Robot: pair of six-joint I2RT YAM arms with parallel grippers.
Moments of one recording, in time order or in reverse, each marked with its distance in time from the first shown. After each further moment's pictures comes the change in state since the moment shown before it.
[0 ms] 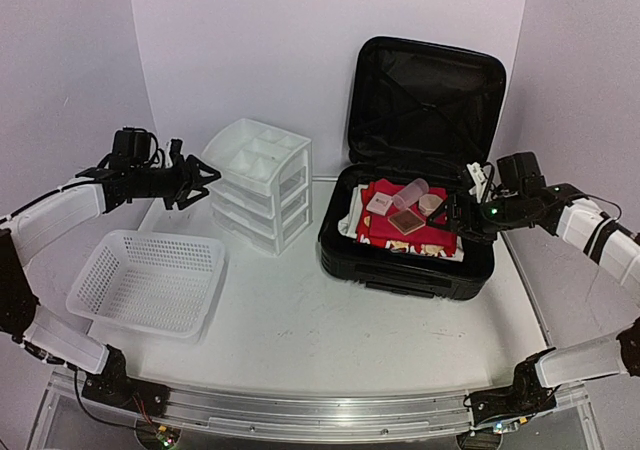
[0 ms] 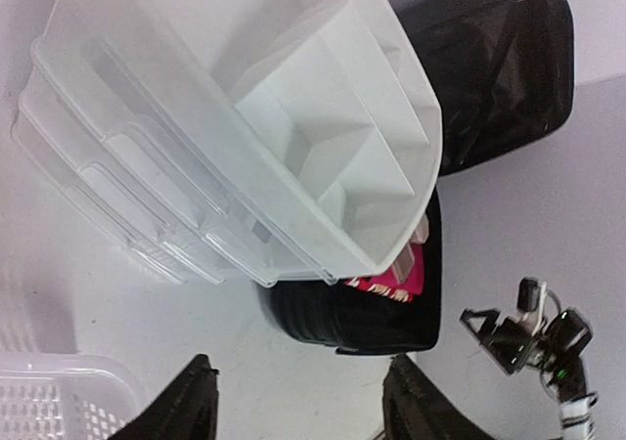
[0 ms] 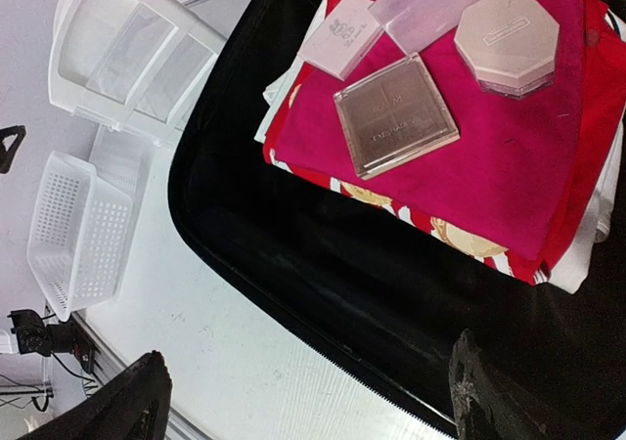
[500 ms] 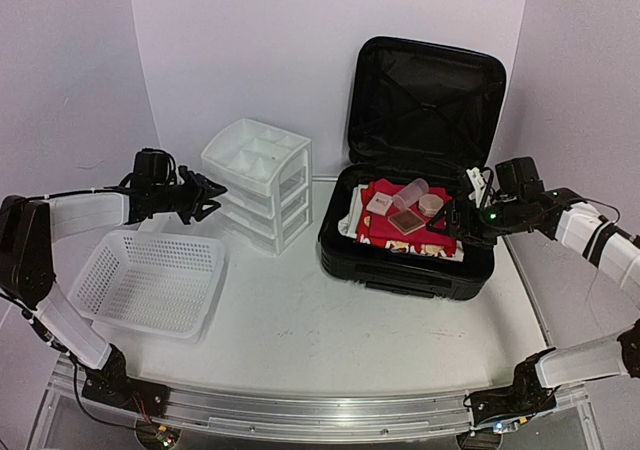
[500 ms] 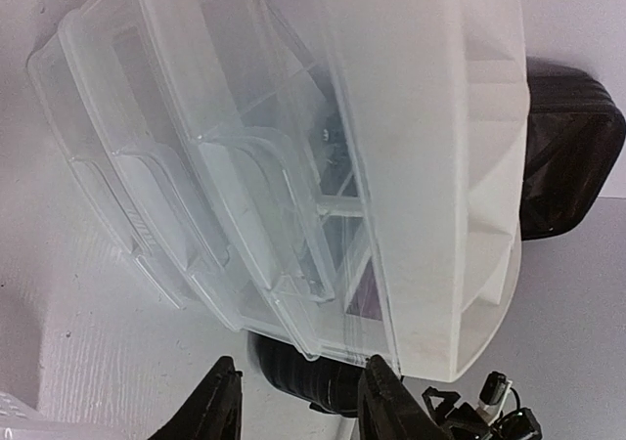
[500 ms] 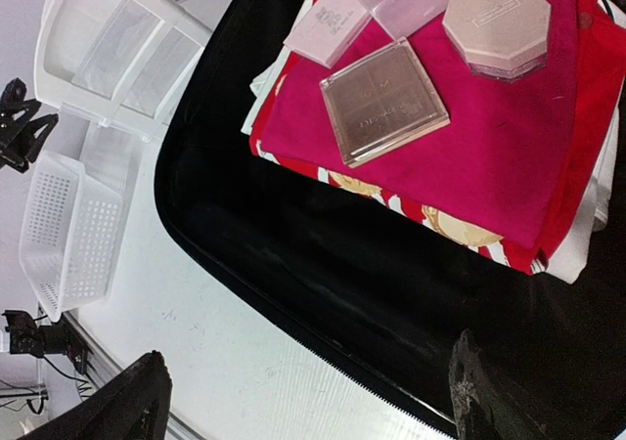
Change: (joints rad) left arm 0.001 0.187 -0.105 0.296 -0.050 -0.346; right arm 0.006 -0.010 -0.035 0.013 0.021 0.009
